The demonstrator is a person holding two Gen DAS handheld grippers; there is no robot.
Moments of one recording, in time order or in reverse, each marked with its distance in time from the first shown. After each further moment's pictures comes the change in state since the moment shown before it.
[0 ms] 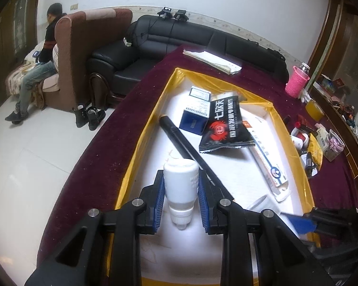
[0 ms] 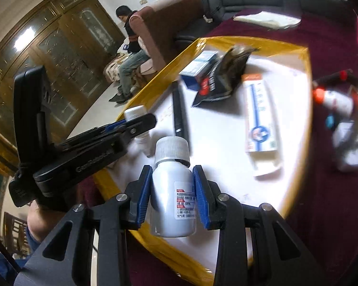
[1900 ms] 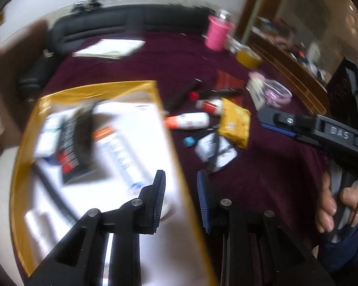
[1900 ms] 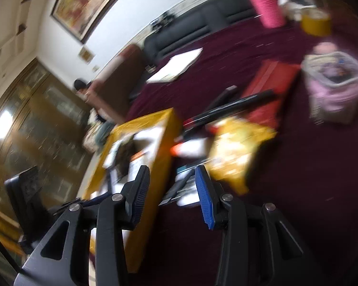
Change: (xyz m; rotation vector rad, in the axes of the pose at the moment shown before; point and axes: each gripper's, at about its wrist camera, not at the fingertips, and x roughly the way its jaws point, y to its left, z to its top) left arm 0.022 -0.182 0.034 0.361 0.213 -0.241; right arm -0.146 -0.169 0.005 0.394 -0.313 -0.097
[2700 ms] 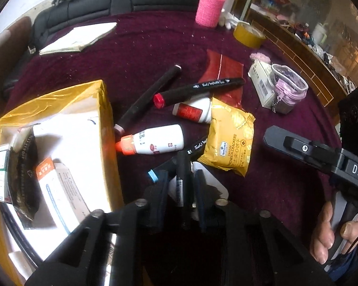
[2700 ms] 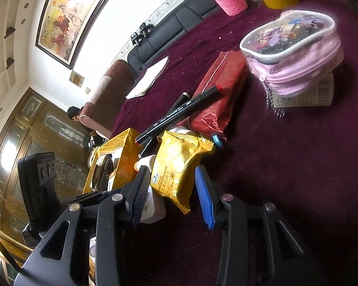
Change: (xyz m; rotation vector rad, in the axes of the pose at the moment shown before) left arm 0.075 -0.034 0.044 0.024 0.107 0.021; right arm -0.001 -0.075 0.012 0.159 -0.024 0.063
